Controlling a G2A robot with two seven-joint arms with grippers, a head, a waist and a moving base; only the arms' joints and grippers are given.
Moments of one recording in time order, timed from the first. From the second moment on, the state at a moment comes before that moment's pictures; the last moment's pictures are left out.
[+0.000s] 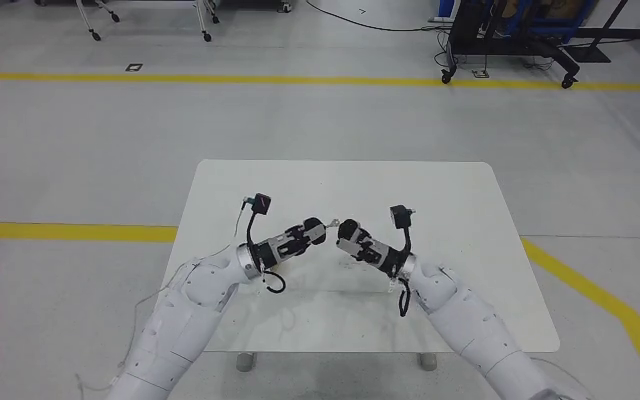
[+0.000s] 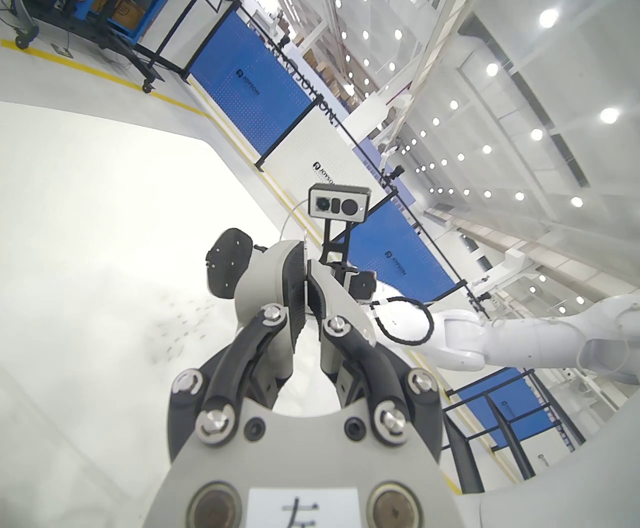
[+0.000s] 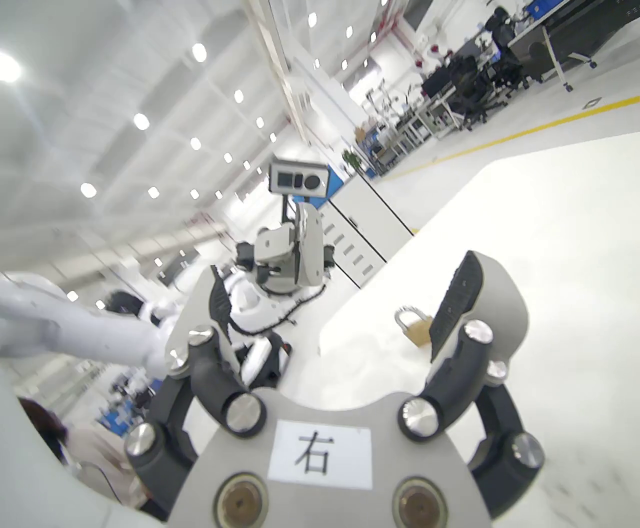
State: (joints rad) left arm 1.20 -1.20 -1.09 -1.40 0.06 -0.65 -0.63; right arm -1.17 -1.21 0.99 -1.13 -0.23 -0.96 0.26
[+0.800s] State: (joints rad) left arm 1.17 -1.17 -1.05 -1.40 0.08 -0.66 -0.83; right arm -1.21 -1.13 1.05 -1.23 0.06 -0.94 0.69
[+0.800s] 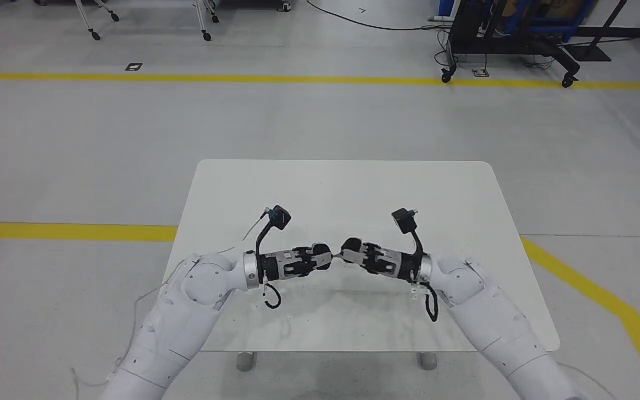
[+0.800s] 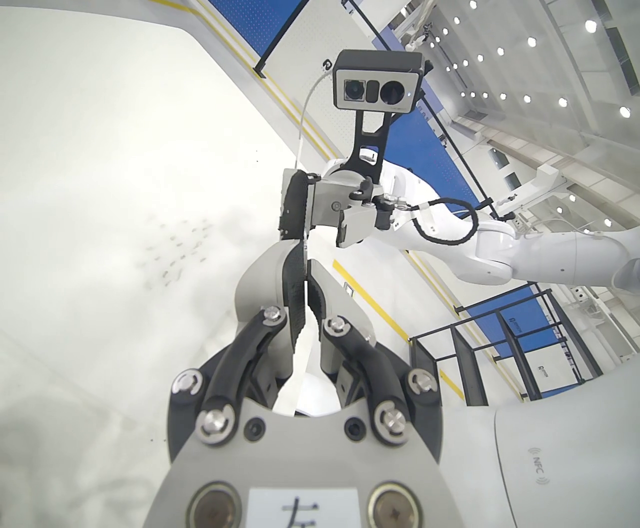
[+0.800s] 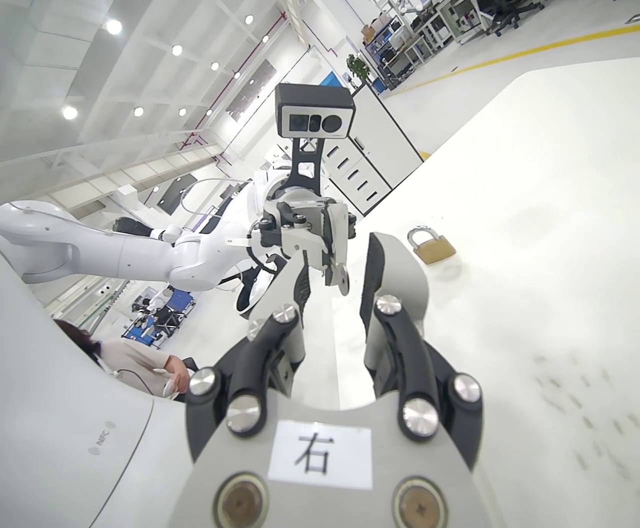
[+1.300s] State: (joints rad) left arm 1.17 -1.17 -1.04 -1.40 0.09 -0.66 -0.81; right arm -1.20 -1.12 1.03 -1.23 0.07 -0.92 0.72
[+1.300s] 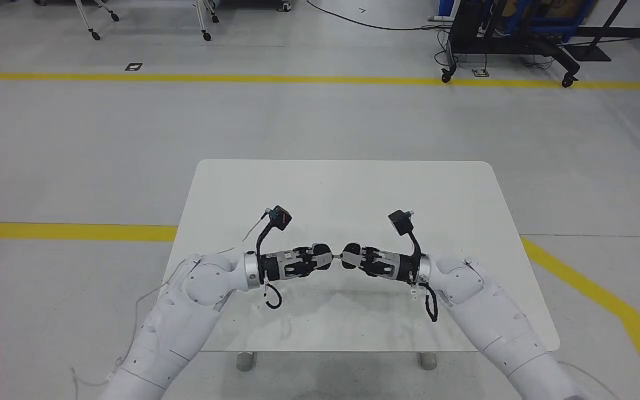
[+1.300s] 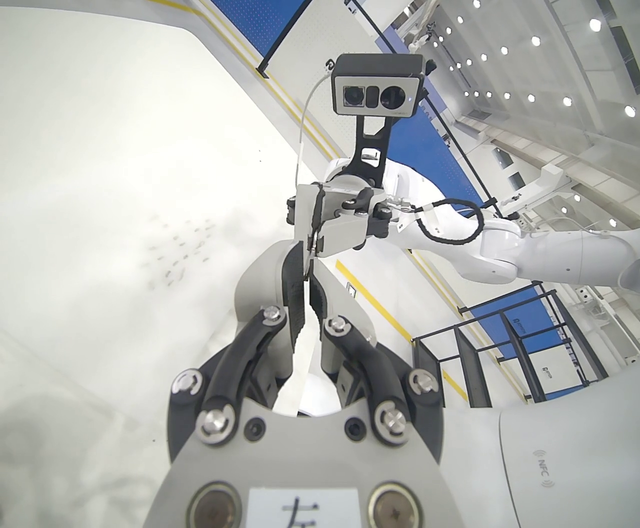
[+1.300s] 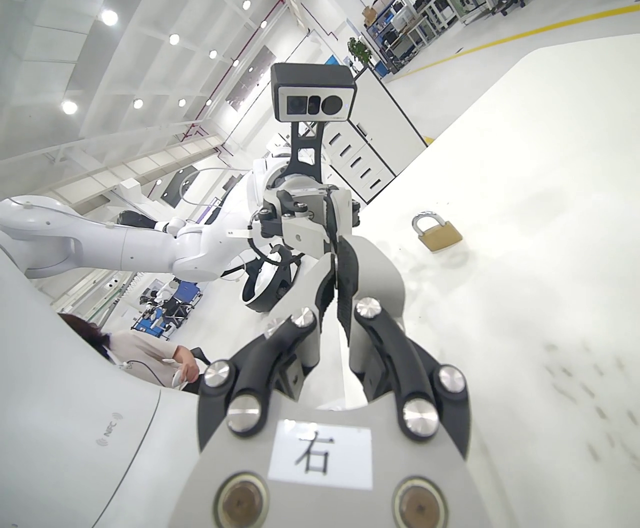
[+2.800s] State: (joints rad) left arm 1.32 -1.08 -1.21 -1.67 0.82 -0.44 -0.96; right arm -1.24 -1.11 1.09 -1.22 0.12 -1.01 0.60
